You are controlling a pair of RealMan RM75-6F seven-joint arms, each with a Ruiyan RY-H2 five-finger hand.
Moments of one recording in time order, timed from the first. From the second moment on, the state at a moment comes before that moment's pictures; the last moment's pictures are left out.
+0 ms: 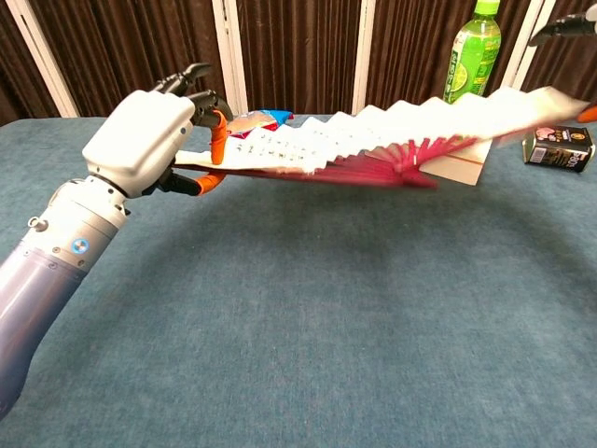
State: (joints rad) left arm -0.78 -2.25 -0.14 -0.25 1.53 1.55 -0.17; right arm 0.77 -1.07 0.15 -1.49 -1.01 0.86 -0.34
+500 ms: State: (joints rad) left arm -0.76 -2.23 -0.11 -0.24 1.53 1.44 -0.09; right arm 0.78 -1.06 0.13 -1.46 -0.84 0.88 -0.50
